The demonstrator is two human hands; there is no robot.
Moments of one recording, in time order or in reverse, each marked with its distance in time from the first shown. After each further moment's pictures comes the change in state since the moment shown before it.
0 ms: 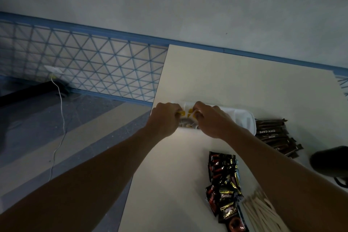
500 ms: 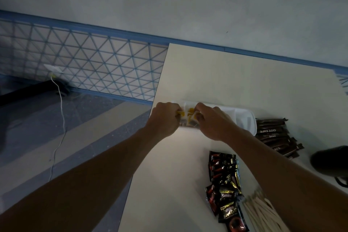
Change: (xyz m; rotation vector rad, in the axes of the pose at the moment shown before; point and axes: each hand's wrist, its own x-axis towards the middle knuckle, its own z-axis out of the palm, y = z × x) left_hand 0.001 0.000 0.000 -0.008 -0.031 -0.034; right_hand -0.007 0.001 0.000 -0.017 0.022 -0.044
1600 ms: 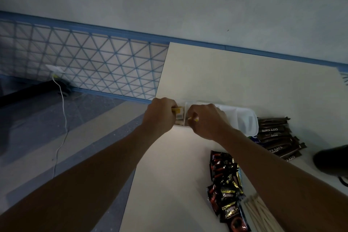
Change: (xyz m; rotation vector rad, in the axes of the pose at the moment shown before) left_hand 0.002 -0.005 -0.007 0.027 0.092 -0.055; right_hand 0.010 -0.008 0.015 -0.061 0.112 -0.032
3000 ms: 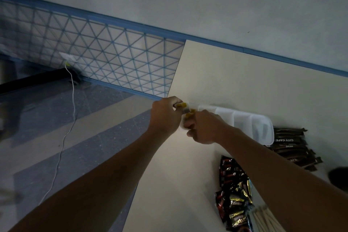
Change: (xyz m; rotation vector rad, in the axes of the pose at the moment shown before) left_hand -0.010 -0.019 0.002 -0.342 0.204 -0.138; right_hand 0.025 -0.027 0.019 -0.263 -0.375 -0.214
